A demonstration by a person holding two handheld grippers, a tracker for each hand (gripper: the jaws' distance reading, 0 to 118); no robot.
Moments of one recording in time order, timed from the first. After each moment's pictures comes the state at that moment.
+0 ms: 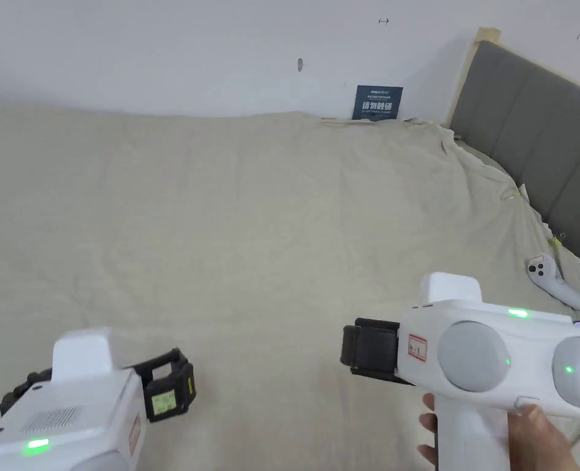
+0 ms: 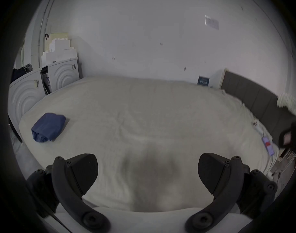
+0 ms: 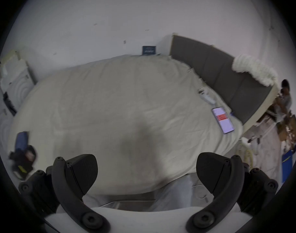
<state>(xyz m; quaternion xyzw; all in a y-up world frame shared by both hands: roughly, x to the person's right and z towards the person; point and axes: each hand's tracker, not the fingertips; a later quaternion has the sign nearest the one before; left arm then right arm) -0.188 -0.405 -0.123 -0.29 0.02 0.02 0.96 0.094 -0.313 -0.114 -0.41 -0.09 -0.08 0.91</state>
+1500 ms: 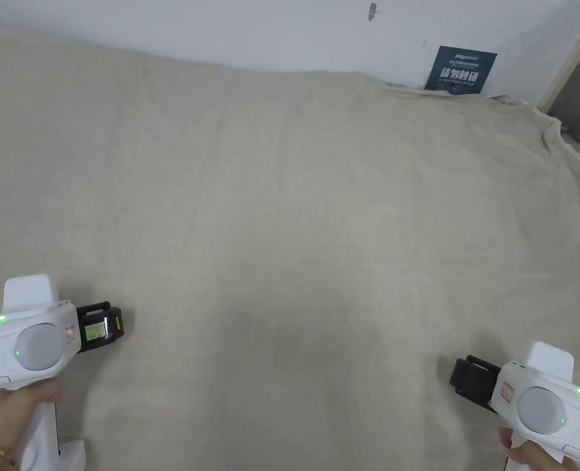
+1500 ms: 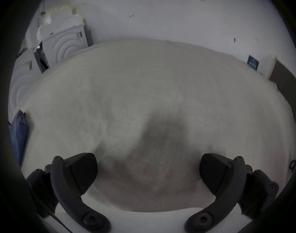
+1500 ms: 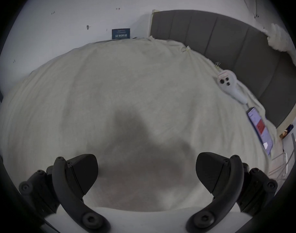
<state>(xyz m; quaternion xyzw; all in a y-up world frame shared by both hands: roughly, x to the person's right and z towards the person) -0.291 -0.525 -0.438 -0.41 0.13 0.05 0.90 0.215 -0.525 -0.370 -0.42 -0.24 -0.07 0.87</state>
